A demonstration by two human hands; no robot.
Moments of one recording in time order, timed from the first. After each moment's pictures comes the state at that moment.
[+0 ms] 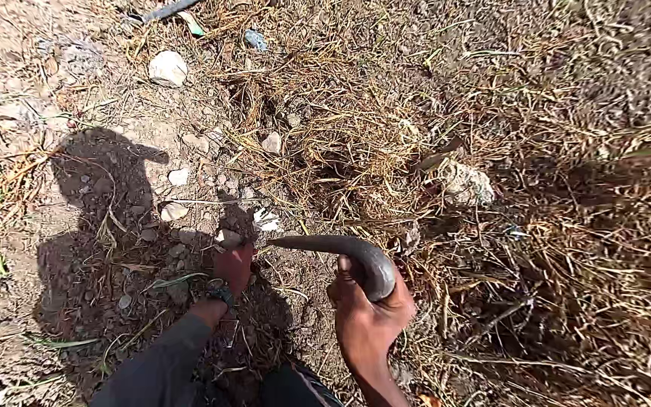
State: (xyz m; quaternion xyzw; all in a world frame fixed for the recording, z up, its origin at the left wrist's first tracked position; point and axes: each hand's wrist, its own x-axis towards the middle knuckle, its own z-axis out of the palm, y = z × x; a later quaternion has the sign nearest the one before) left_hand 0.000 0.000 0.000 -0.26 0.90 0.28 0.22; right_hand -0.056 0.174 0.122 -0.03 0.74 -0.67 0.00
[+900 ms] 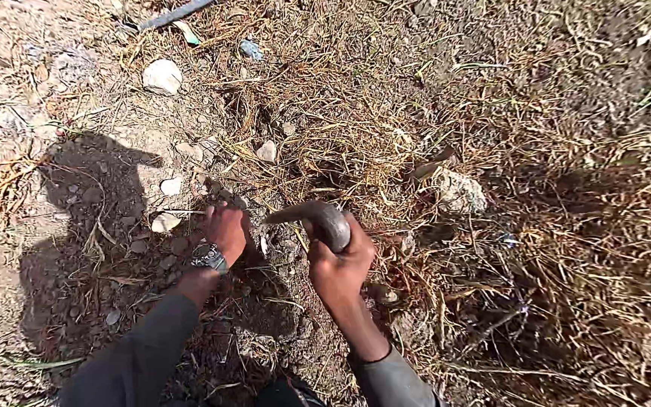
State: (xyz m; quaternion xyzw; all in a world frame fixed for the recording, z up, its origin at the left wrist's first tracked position) left_hand -0.090 -0.057 0.043 -0.23 0.93 0.23 0.17; right_hand -0.122 0.129 0.118 -0.22 0.83 -0.51 0.00
